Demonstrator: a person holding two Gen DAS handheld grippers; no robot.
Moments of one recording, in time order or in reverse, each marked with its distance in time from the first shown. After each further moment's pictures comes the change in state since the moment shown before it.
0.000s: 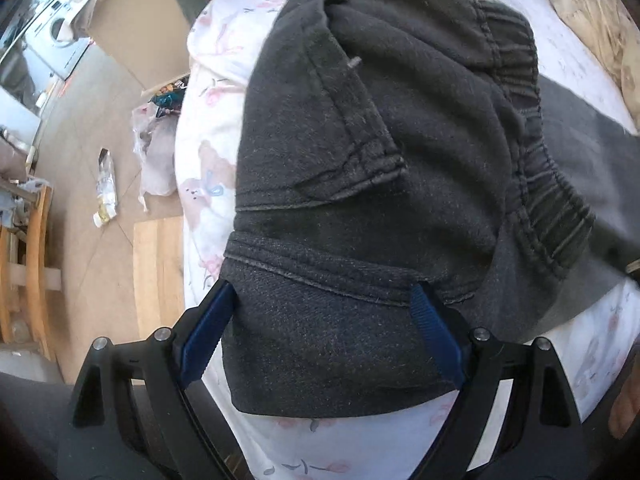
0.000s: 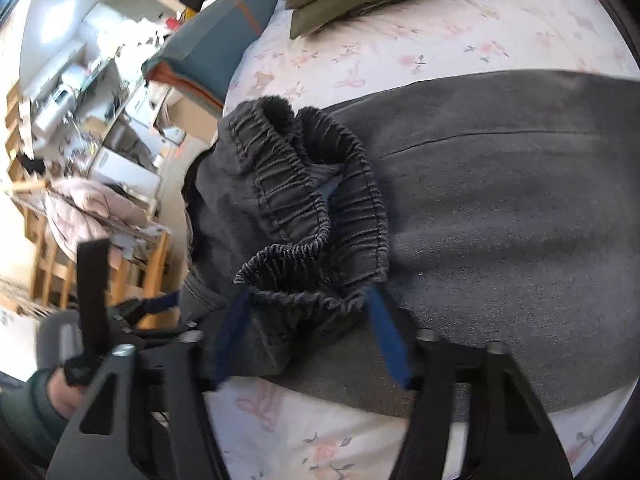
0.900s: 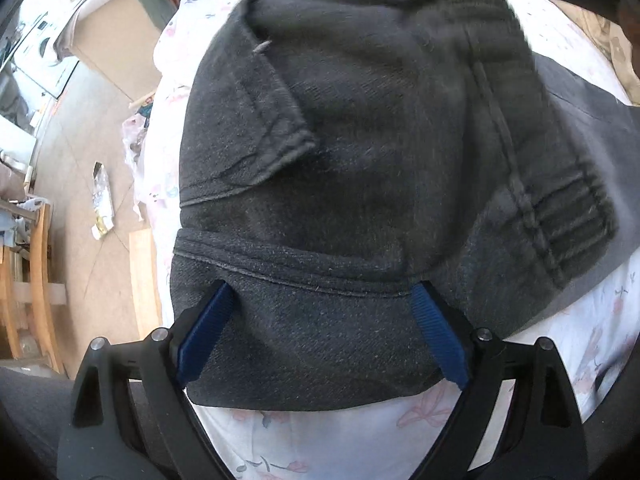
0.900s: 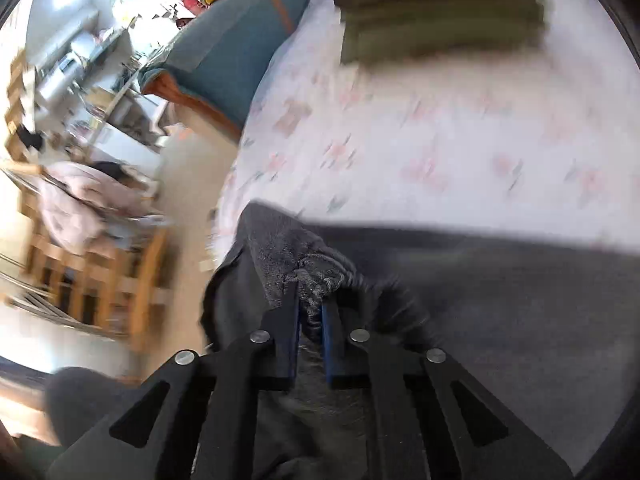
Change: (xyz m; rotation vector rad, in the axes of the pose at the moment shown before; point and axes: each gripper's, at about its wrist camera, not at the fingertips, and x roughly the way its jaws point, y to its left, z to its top) left arm 0.000 -0.039 -0.008 0.085 0.015 0.016; right arm 0.031 0.050 0.142 -0.102 -0.041 -0.013
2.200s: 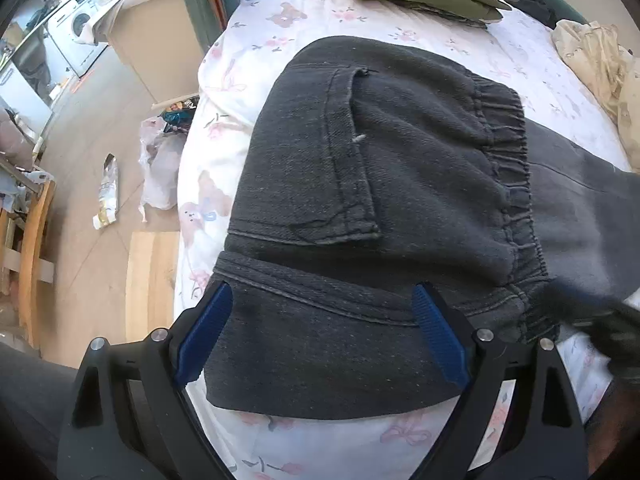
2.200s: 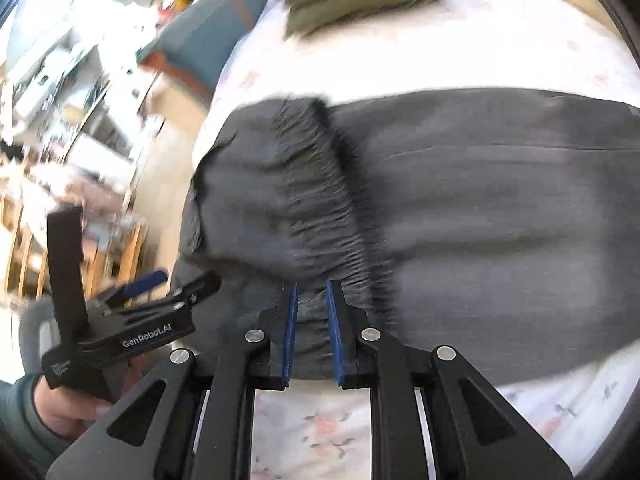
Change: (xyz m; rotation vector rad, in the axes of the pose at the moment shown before) left arm -0.033 0.027 0.003 -0.150 -0.126 -0.028; right arm -0.048 -0.014 -0.155 0.080 0.102 -0.055
